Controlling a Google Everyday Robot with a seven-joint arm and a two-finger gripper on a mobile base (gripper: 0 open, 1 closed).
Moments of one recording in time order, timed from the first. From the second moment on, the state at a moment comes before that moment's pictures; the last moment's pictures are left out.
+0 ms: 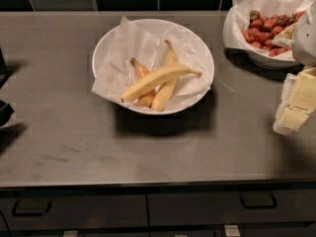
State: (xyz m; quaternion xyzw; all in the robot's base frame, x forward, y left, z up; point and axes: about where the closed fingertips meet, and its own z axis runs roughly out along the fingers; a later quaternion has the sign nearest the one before) arm 0.438 -0.217 0.976 -0.60 0.78 -0.03 0.16
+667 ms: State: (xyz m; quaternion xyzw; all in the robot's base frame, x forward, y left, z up) arm 0.447 -0.203 0.982 -0.62 0.76 0.00 0.19
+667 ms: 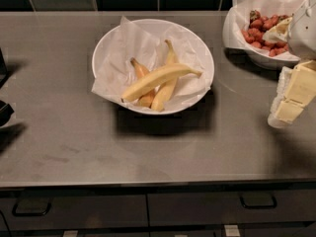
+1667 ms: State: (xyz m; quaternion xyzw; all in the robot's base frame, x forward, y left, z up) arm 0.487 -0.122 1.016 -0.70 0.64 0.12 0.28
